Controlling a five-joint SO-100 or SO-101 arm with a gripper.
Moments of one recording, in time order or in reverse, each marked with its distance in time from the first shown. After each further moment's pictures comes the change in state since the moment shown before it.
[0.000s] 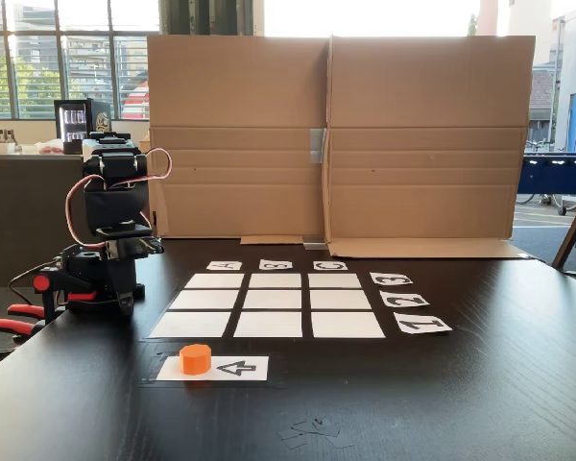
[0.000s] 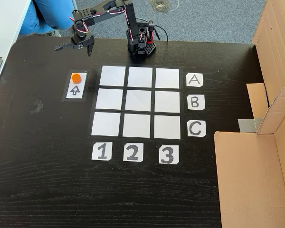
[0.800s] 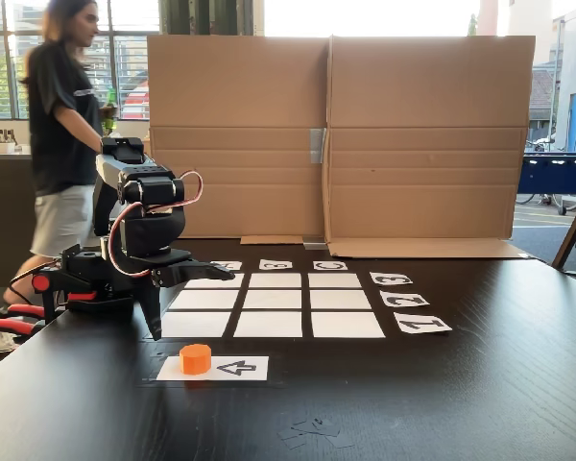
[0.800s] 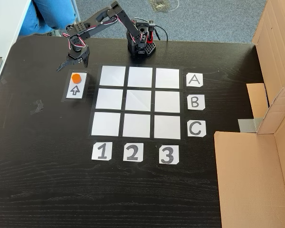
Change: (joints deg) arm -6.9 -16.6 -13.5 -1.0 -12.5
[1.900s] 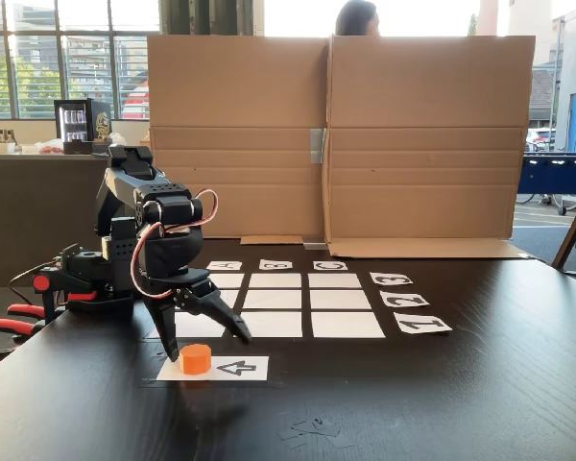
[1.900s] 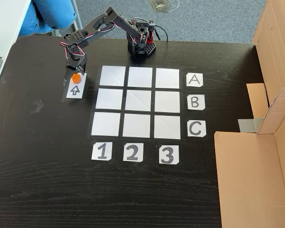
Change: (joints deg) arm -3.3 -9.2 -7.8 -5.2 -4.9
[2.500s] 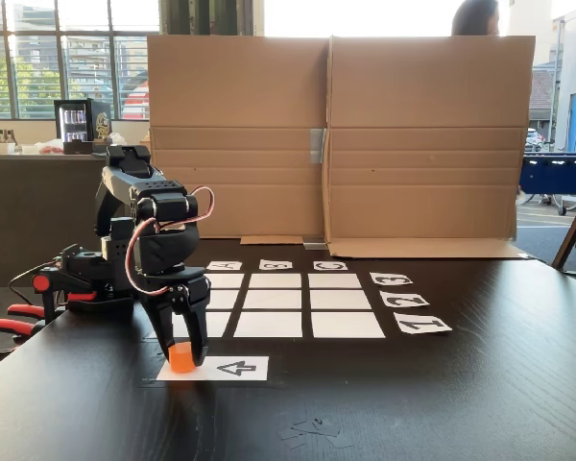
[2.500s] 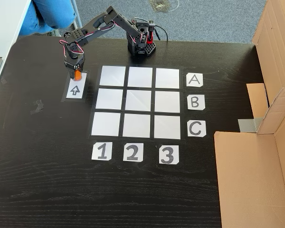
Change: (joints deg) arm 1.1 3.2 1.3 -0.4 -2.3
